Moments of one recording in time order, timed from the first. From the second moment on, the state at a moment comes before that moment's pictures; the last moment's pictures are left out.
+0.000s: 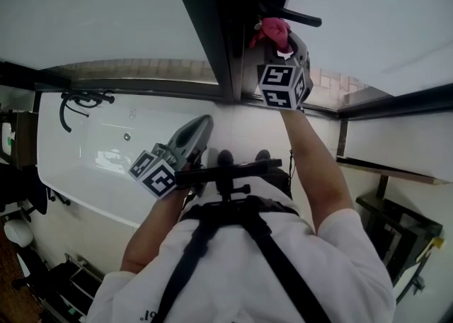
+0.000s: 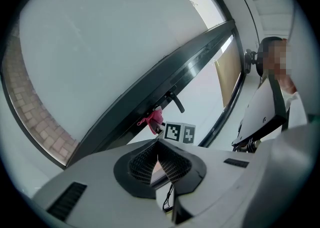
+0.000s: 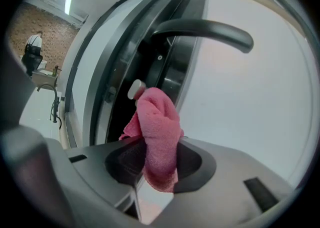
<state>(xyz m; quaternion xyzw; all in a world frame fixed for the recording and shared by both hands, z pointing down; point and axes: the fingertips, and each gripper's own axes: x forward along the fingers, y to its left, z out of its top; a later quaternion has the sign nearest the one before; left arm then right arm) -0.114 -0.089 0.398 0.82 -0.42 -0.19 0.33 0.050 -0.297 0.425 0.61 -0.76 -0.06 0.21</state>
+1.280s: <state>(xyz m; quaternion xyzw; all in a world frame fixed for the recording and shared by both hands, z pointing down) -0.140 -0.099 0.414 0.81 -0.44 -0.17 0.35 0.017 -0.284 0.560 0.55 -0.75 0.02 0.36</state>
